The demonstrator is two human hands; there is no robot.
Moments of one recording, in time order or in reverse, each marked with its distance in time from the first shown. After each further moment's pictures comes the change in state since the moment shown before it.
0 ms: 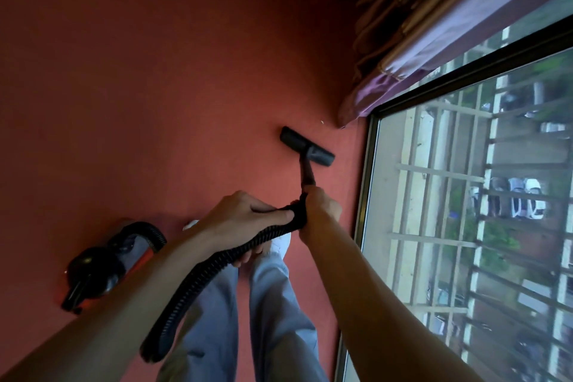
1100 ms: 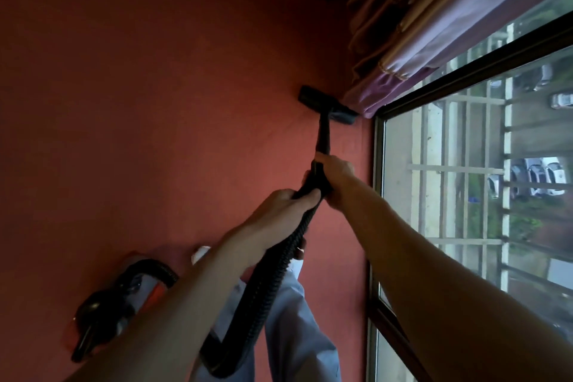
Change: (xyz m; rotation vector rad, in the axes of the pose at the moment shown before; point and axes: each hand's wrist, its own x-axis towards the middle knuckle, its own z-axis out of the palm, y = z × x) left_hand 0.072 0.053 0.008 -0.175 -0.026 -0.043; right_hand 0.050 -0.097 0.031 -0.039 -0.269 -0.116
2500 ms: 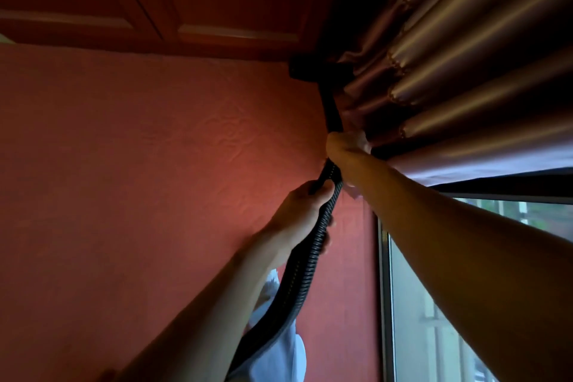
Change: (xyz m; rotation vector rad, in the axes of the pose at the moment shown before) left_hand 0.209 0.197 -0.043 -0.247 -0.060 0.133; right_hand 0.152 -0.267 0.071 -0.534 0.364 -0.283
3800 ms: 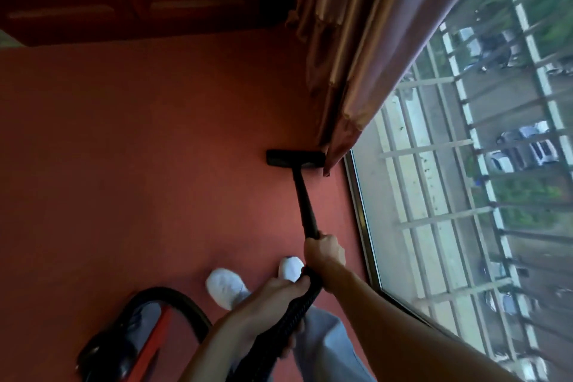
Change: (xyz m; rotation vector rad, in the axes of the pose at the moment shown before) left_hand -0.284 -0.287 0.079 0.406 -0.049 -0.375; right_hand -0.274 0.389 -0.049 -0.038 -0.259 0.248
